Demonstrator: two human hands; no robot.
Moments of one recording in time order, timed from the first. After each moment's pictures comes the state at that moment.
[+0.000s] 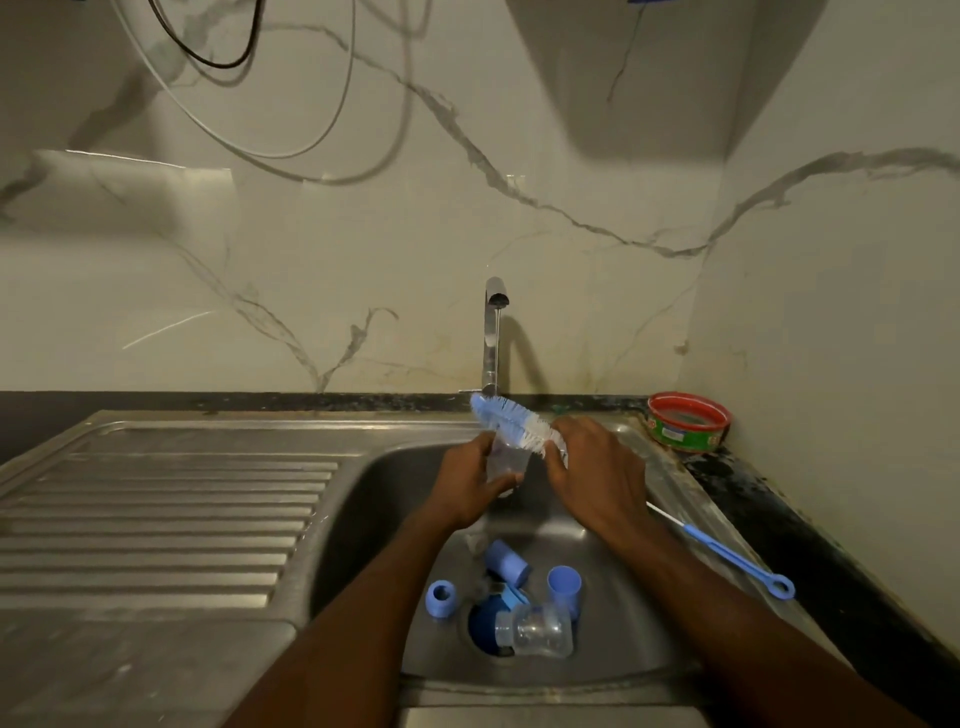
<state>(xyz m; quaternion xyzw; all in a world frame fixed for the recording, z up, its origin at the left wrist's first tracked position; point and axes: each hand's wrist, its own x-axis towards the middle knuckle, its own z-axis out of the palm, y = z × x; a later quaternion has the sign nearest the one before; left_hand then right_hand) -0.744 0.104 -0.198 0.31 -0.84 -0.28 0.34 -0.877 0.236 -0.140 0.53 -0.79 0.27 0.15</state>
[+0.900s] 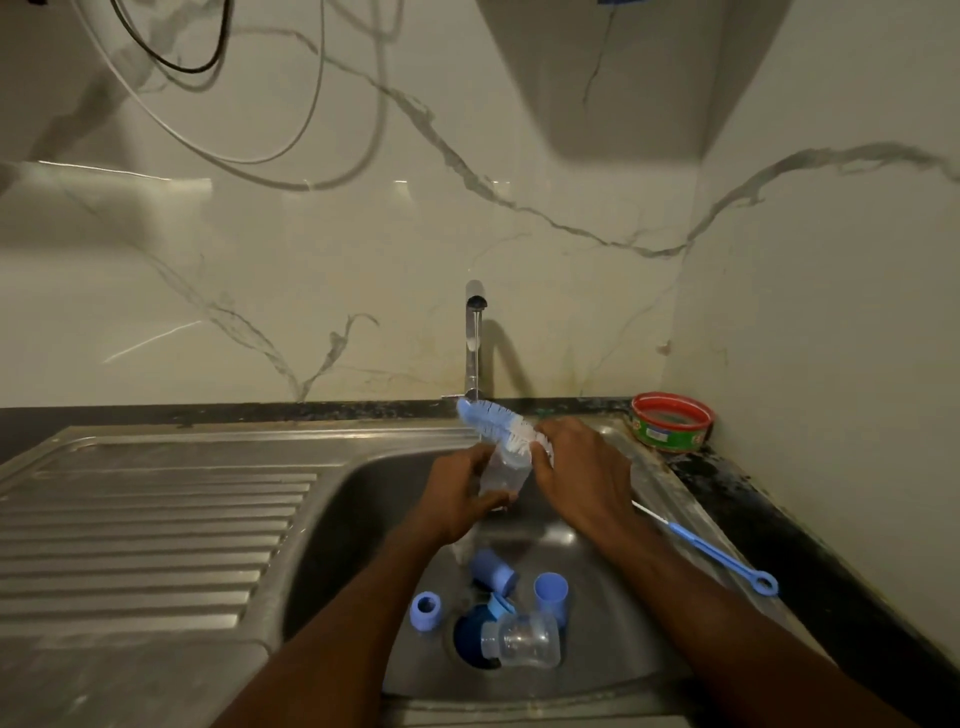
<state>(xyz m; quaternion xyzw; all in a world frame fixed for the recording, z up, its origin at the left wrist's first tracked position) -0.748 0.107 -0.202 0.30 -0.86 -0.26 0.32 -0.884 0.233 -0.141 0.53 -0.79 0.28 0.15</state>
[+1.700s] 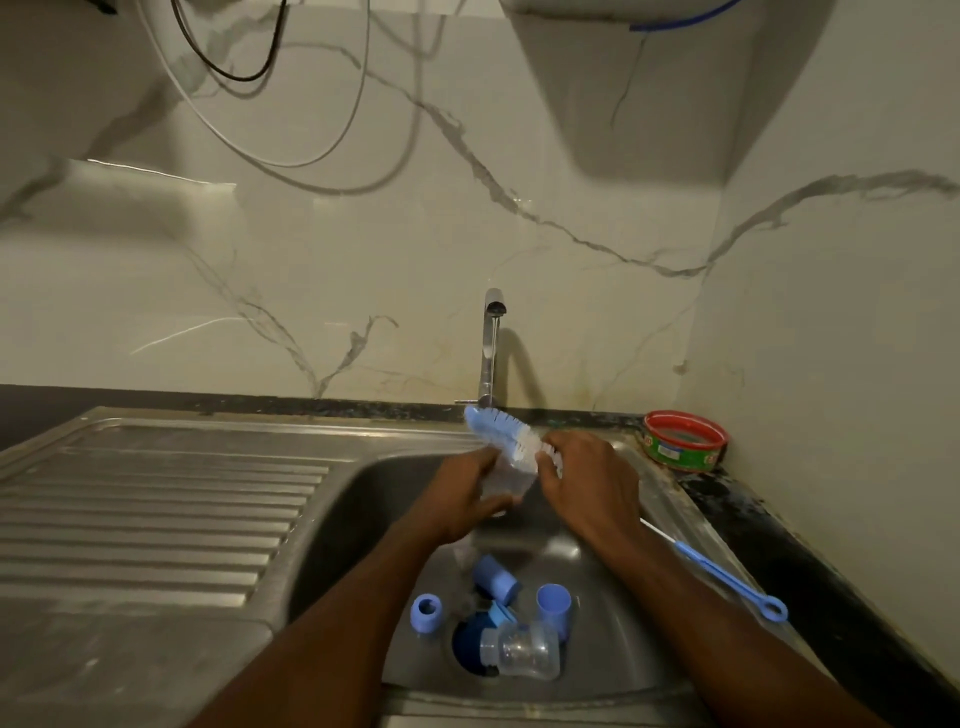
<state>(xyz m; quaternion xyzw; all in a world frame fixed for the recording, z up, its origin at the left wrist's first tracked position) -0.739 0.109 -0.195 0.31 -0.88 -0.22 0.29 -0.883 0.233 -0.144 0.55 -0.76 0.31 0.15</state>
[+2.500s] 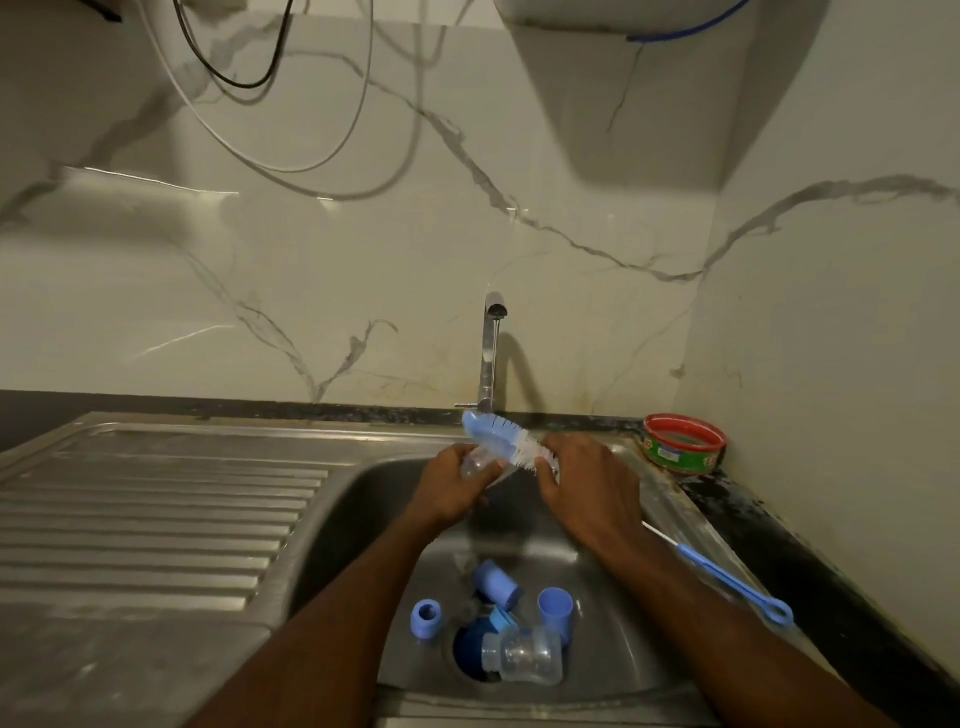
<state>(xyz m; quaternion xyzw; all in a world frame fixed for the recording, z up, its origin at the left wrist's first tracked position) -0.740 0.101 -0.196 0.33 -0.74 -0.45 0.37 -0.878 0.236 -0.145 0.55 -0.76 0.29 0.17</state>
